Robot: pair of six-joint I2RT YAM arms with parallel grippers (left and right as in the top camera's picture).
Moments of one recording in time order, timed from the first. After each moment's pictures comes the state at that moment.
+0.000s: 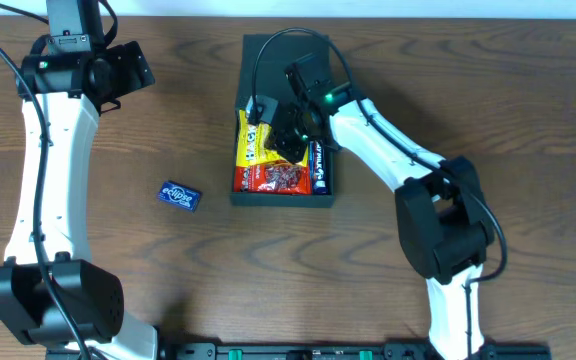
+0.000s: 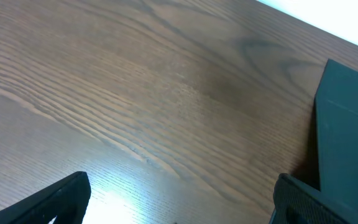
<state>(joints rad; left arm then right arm) 0.08 1.73 1.72 -0.95 -0.11 -0.30 0.51 2.16 1.70 -0.68 -0.49 -0.61</state>
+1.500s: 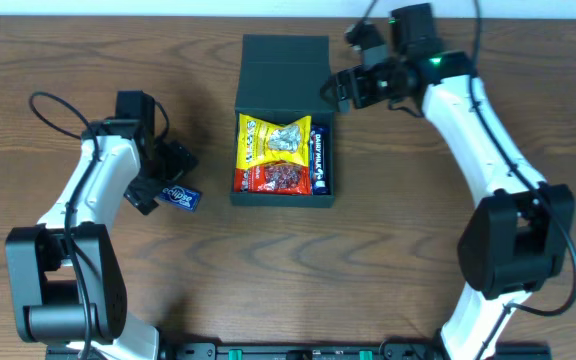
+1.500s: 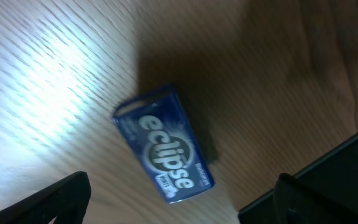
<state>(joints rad) 0.02 1.73 1.14 -0.87 0.12 -0.80 0.18 1.98 1.71 -0.73 -0.49 -0.05</state>
